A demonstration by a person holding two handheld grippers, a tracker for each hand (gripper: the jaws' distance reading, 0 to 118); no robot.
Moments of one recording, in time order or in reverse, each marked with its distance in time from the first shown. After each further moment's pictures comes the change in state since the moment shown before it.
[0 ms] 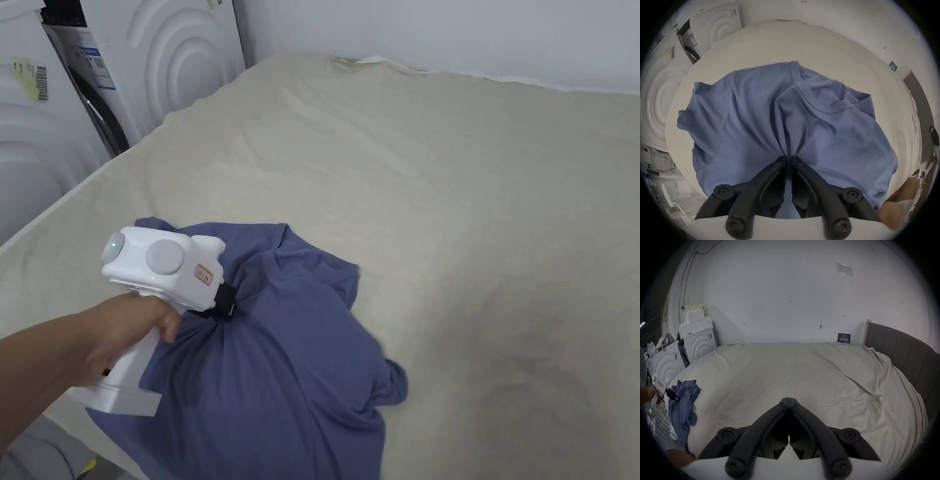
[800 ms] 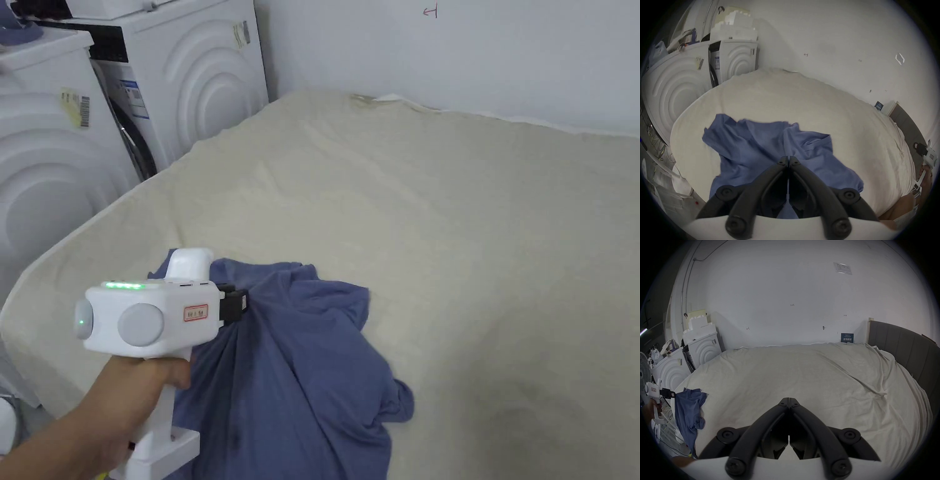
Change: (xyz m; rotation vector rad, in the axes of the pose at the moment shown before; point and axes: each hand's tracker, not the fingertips) left arm 0.029 -0.065 0.079 0.471 -0.065 0.147; right arm -0.002 0.003 0.012 0.023 0.053 -0.042
